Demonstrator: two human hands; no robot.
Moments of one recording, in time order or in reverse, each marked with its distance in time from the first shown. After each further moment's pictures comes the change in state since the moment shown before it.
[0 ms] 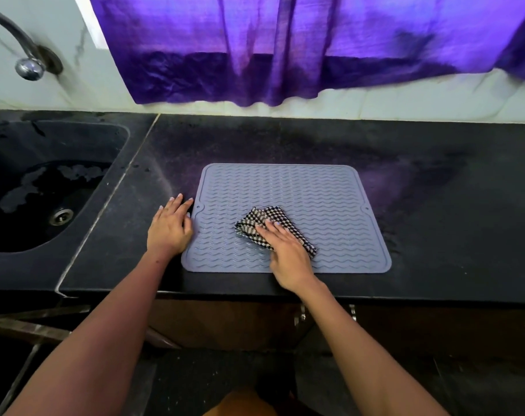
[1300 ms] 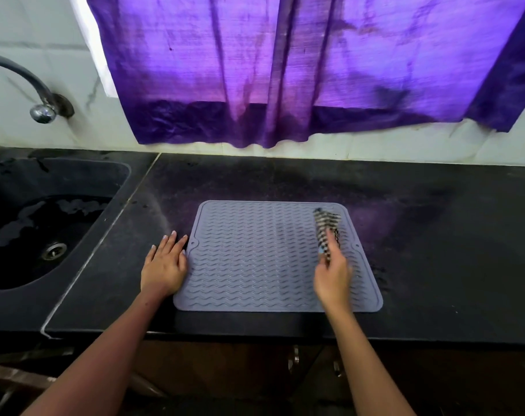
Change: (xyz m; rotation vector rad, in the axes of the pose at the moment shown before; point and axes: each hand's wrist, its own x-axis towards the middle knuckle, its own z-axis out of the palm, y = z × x) left_hand -0.005 0.004 0.006 0.050 -0.031 -0.085; right_hand -0.003 0.028 -0.063 0.462 0.537 0.435
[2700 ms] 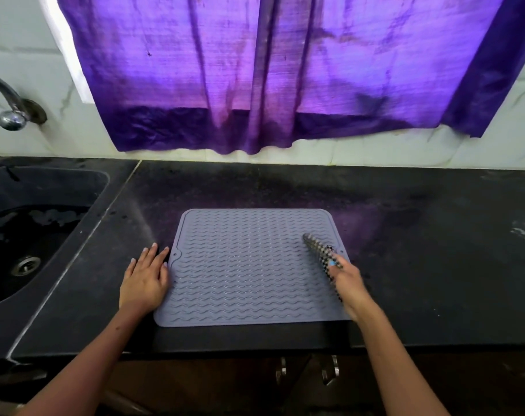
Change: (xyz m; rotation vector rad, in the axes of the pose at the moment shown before) left_hand 0.000 -0.004 0.004 -0.014 0.029 0.017; right_hand 0.042 0.041 -0.042 0.263 -0.219 0.311
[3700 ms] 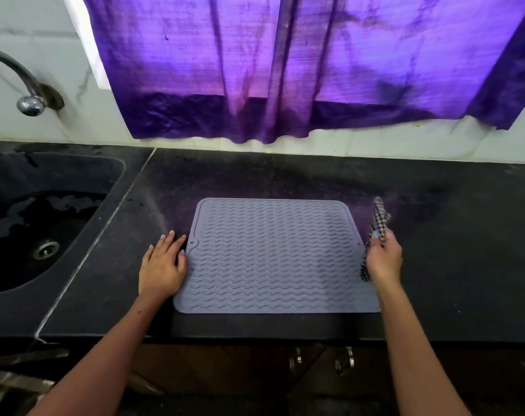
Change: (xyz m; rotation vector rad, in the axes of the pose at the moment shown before) left_hand 0.000 0.002 -0.005 -0.034 0.018 -0.005; right_hand 0.008 -0.029 -0.006 -0.127 0.435 -0.085
